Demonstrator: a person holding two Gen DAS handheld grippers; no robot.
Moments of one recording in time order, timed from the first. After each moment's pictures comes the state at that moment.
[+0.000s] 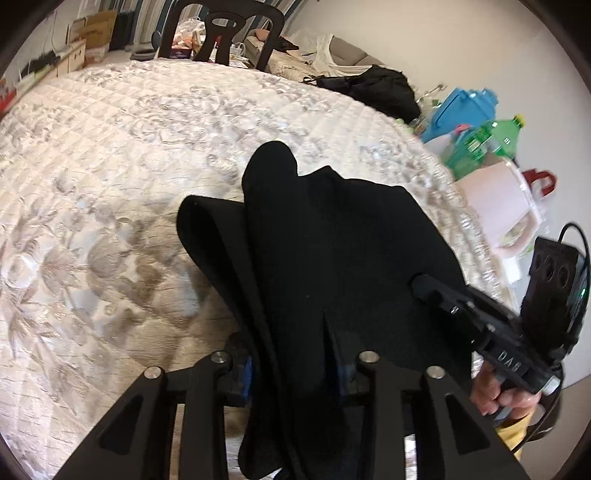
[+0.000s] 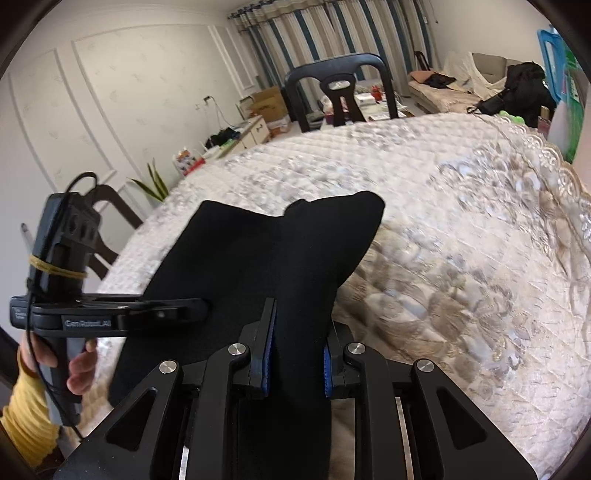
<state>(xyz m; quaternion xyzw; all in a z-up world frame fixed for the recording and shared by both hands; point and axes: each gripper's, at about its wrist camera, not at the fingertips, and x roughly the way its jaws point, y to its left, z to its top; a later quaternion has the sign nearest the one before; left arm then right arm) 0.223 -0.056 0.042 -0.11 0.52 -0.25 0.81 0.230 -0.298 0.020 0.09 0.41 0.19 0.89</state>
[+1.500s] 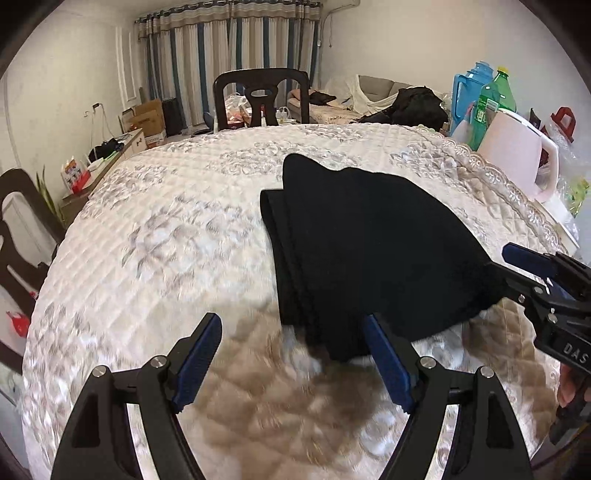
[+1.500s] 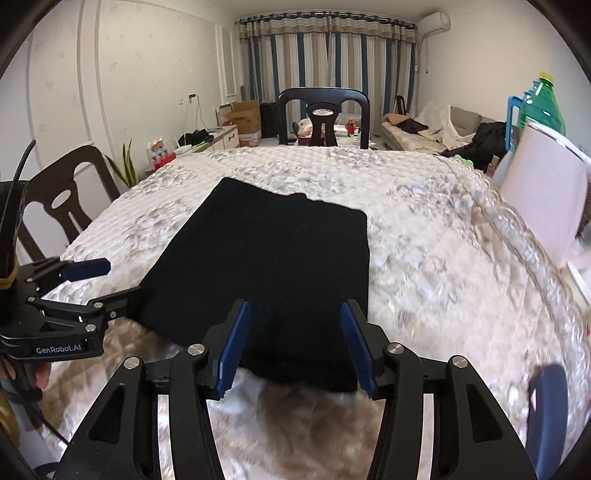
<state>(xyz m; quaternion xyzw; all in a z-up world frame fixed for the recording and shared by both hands) 0.091 -0.049 0.063 0.03 0.40 -0.10 0.91 0.115 -0.277 0.043 -0.01 0.35 0.11 0.93</state>
